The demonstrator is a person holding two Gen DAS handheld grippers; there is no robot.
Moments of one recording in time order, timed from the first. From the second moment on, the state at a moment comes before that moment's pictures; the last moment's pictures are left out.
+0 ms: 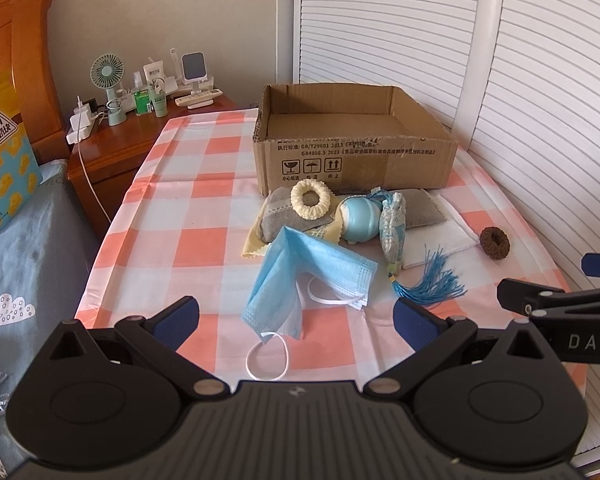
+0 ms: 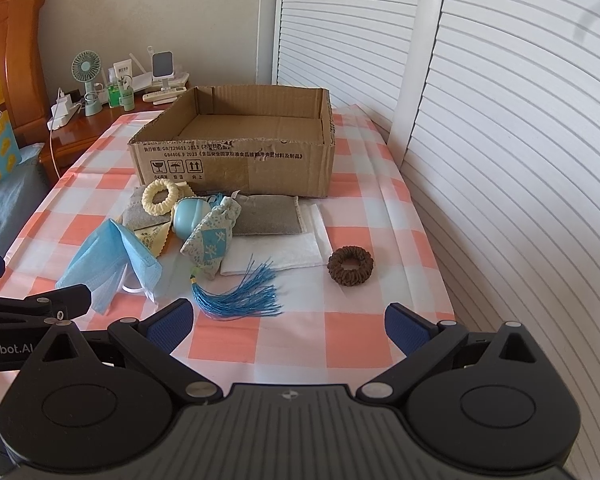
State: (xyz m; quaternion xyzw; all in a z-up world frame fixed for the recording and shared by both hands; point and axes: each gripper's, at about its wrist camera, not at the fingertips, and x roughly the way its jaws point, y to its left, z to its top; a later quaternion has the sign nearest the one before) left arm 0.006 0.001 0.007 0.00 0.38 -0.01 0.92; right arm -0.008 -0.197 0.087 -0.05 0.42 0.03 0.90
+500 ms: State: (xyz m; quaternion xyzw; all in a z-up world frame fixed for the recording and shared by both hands) left arm 0.026 0.007 -0.003 0.03 0.38 -0.02 0.92; right arm 0.010 -0.206 0.079 -0.06 0.42 0.04 0.91
